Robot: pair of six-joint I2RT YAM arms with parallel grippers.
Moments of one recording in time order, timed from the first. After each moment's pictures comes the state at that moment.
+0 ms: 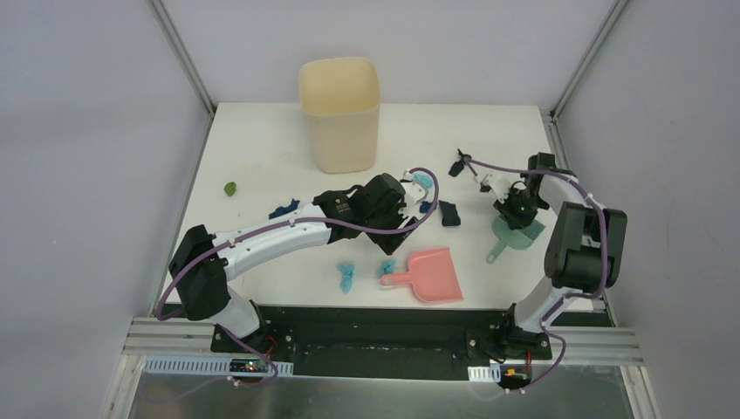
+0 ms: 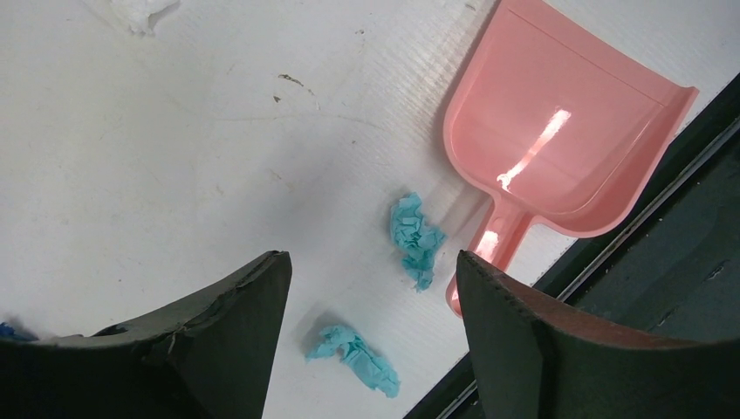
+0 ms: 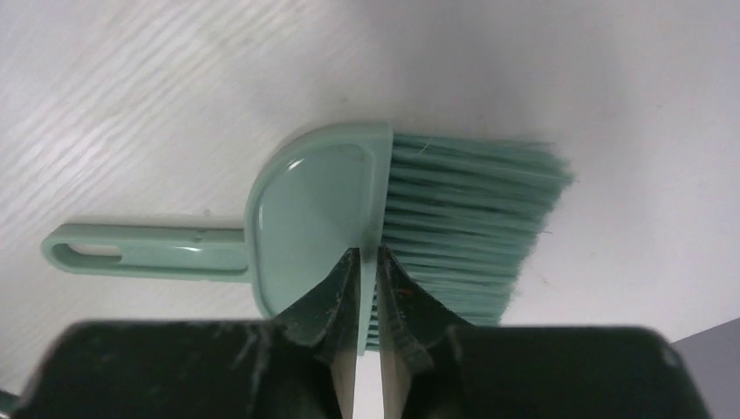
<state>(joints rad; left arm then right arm) -1.00 1.54 1.27 -0.60 -0.05 -0.10 -0.16 1.76 1.16 -0.81 -0.22 -1.08</state>
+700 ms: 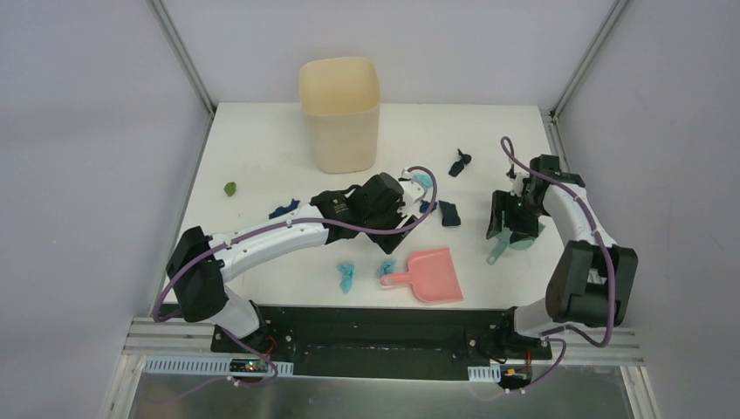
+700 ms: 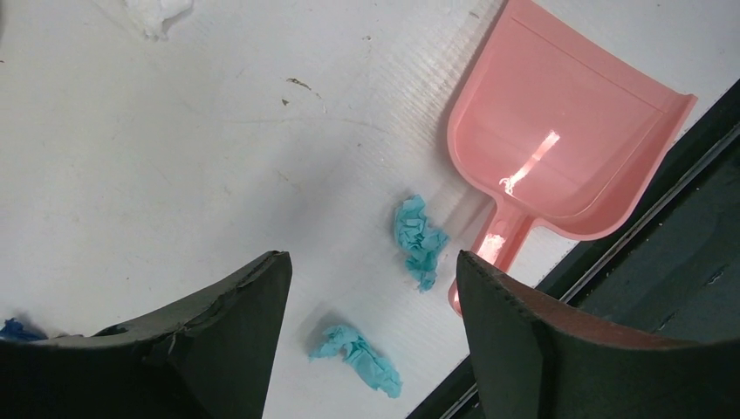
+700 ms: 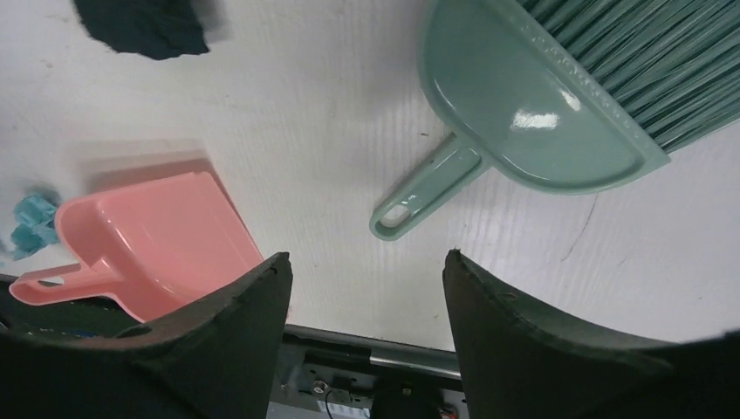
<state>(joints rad) -1.00 1.53 1.26 -0.60 -0.06 -0.11 -0.12 1.41 1.05 -0.96 -0.26 -0.08</state>
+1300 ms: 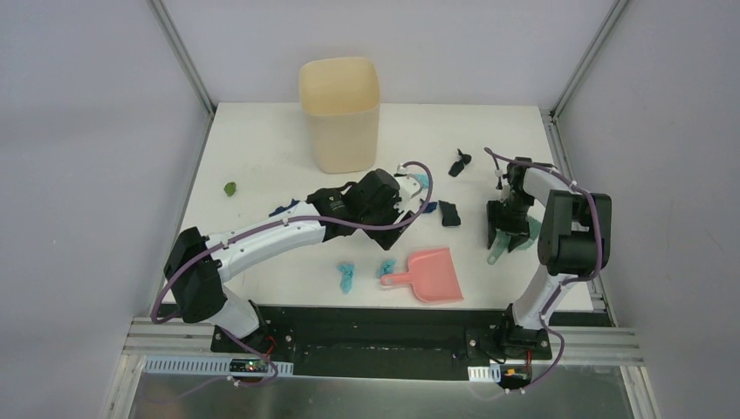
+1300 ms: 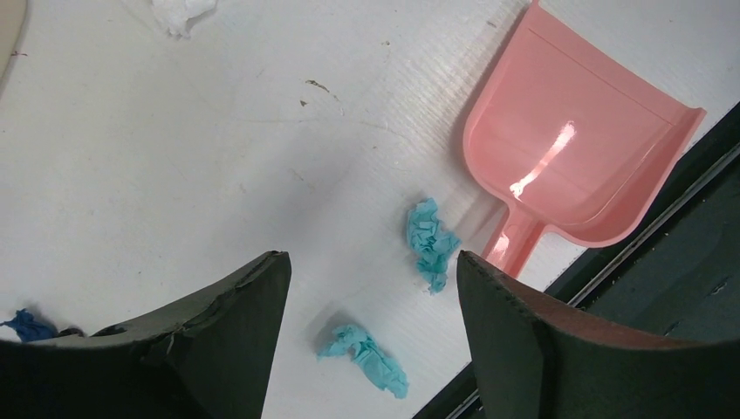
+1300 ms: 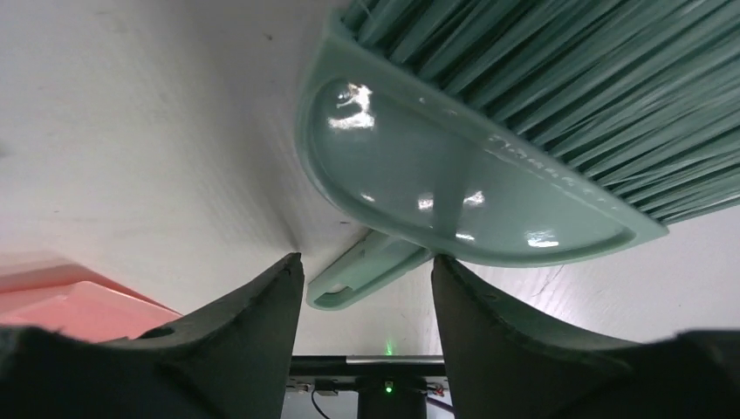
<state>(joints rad) -0.98 1.52 1.26 -0.60 -0.07 -0.11 -0.07 1.79 1.14 -1.00 -0.04 0.03</state>
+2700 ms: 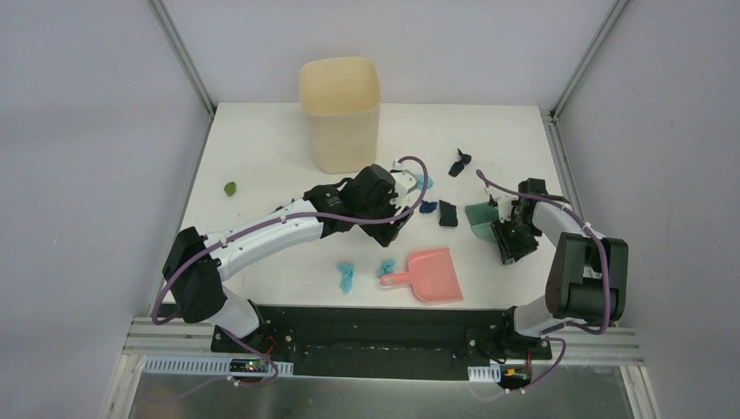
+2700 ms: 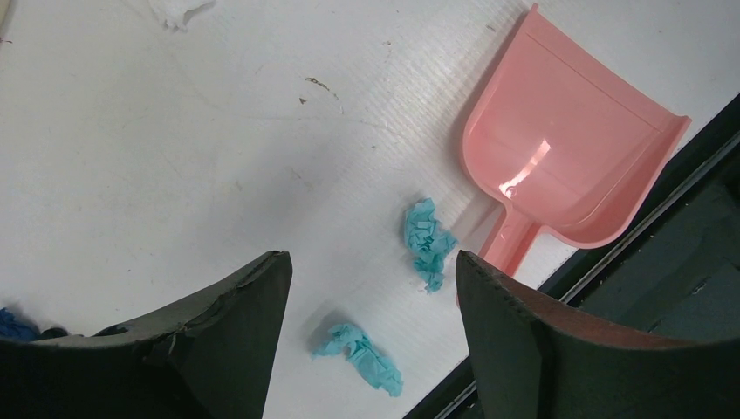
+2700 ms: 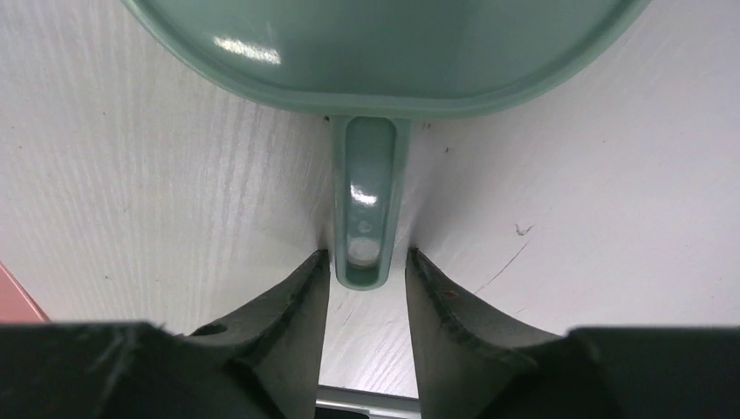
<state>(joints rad) -0.94 1.51 1.26 -0.60 -0.03 -0.13 -0.11 1.50 0.82 -0.79 -0.06 -0.47</state>
